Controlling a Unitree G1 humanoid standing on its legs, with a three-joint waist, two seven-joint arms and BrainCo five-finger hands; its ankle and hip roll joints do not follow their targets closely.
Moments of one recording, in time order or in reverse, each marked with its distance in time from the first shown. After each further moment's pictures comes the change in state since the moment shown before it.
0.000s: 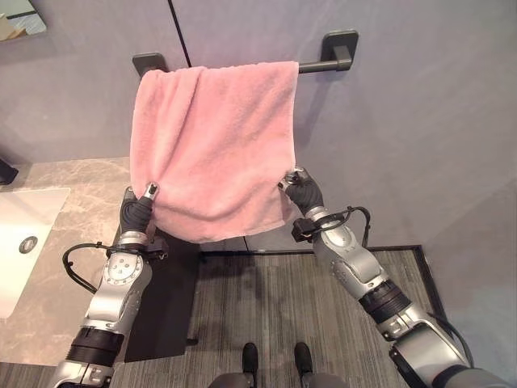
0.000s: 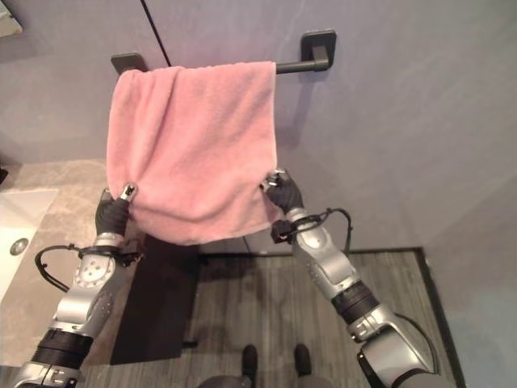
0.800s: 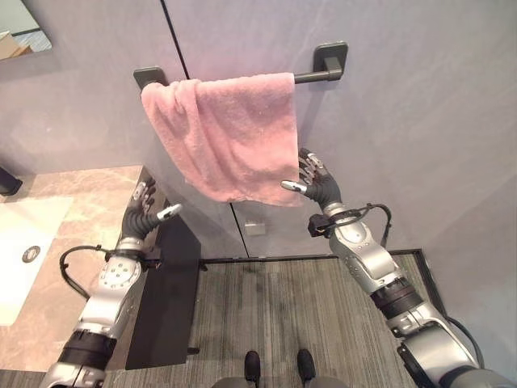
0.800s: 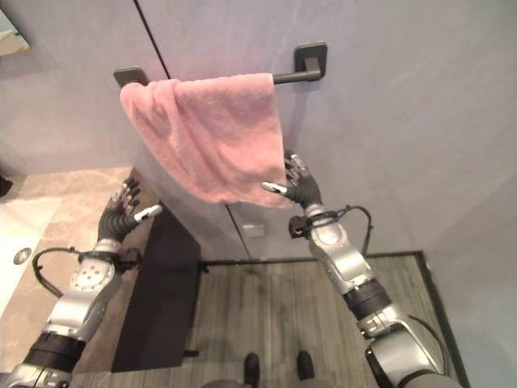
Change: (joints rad) left arm 0.139 0.040 -0.004 0.043 0.127 0.068 -0.076; right arm 0.083 -0.070 -0.158 0.033 -0.119 0.044 -0.019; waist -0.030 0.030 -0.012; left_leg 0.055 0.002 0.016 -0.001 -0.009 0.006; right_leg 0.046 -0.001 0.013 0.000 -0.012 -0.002
